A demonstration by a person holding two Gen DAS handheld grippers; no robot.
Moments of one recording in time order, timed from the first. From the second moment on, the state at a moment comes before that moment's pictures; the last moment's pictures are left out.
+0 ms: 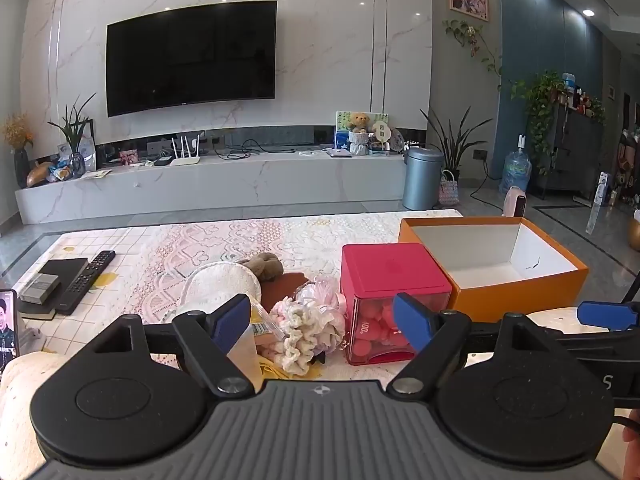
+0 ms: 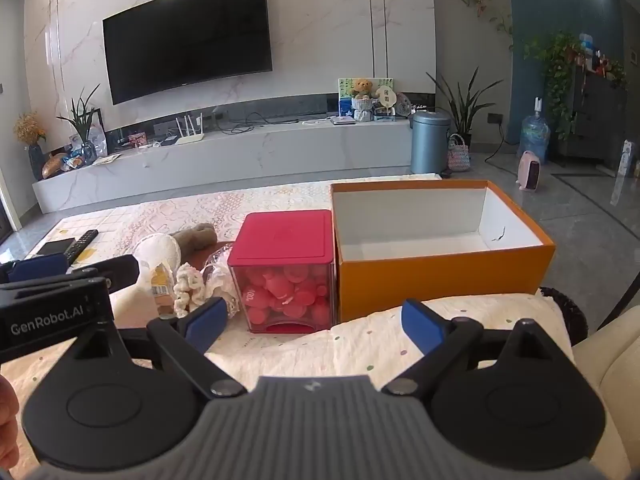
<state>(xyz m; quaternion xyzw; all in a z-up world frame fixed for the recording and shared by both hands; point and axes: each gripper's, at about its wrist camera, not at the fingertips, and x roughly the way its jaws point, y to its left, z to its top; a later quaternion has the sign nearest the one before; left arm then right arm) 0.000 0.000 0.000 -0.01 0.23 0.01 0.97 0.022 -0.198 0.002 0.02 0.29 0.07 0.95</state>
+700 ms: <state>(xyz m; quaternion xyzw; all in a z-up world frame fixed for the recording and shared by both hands) -0.001 0.001 -0.006 -0.02 0.25 0.00 0.97 0.021 -0.192 -0.002 0.01 0.29 0.05 0.96</state>
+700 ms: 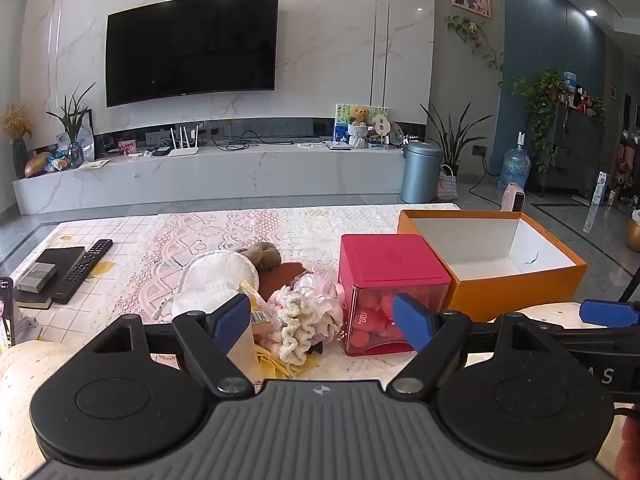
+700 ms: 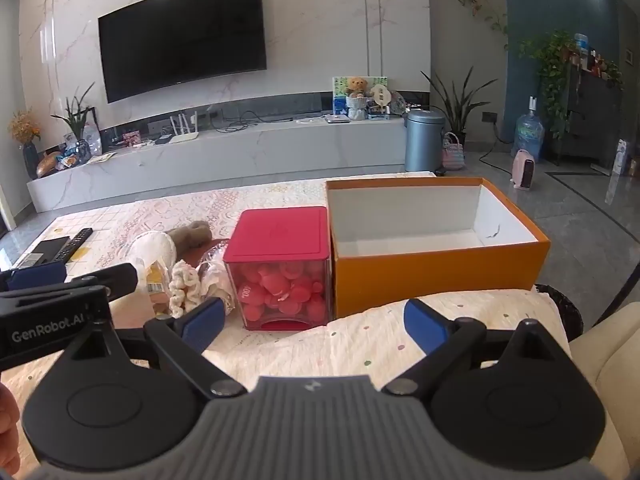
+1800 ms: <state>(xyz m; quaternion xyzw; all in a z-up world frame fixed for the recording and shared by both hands) -0.002 0.008 -0.008 -0.03 0.25 0.01 0.97 0.017 -0.188 -0.001 0.01 0.29 0.05 0.96</state>
